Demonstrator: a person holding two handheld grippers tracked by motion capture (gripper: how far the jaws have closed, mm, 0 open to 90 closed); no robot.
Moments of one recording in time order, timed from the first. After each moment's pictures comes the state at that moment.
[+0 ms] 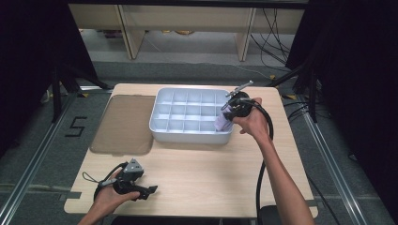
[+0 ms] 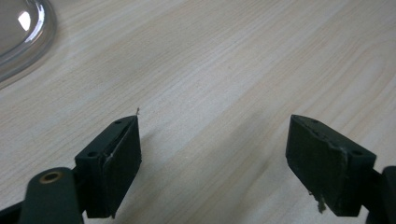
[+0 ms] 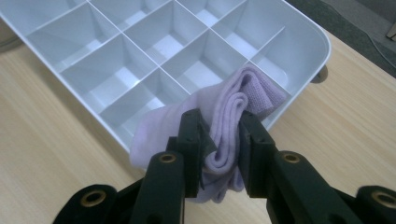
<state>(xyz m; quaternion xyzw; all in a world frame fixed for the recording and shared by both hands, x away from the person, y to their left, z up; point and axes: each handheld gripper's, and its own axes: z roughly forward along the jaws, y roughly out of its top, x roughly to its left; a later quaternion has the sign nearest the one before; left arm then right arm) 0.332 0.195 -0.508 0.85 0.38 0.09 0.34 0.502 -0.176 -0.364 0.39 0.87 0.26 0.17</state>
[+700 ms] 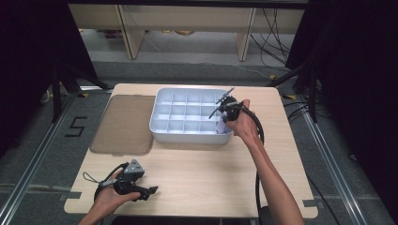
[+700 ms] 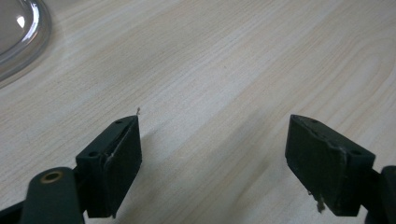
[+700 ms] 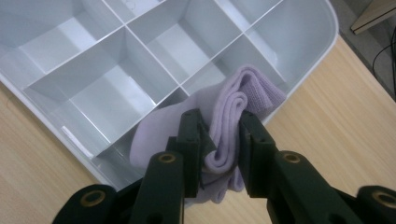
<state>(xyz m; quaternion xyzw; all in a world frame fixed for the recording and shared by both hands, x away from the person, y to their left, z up) 0.331 0.194 -0.508 0.86 0.38 0.09 0.34 0.517 -0.150 -0.397 0.35 0.90 0.16 0.22</state>
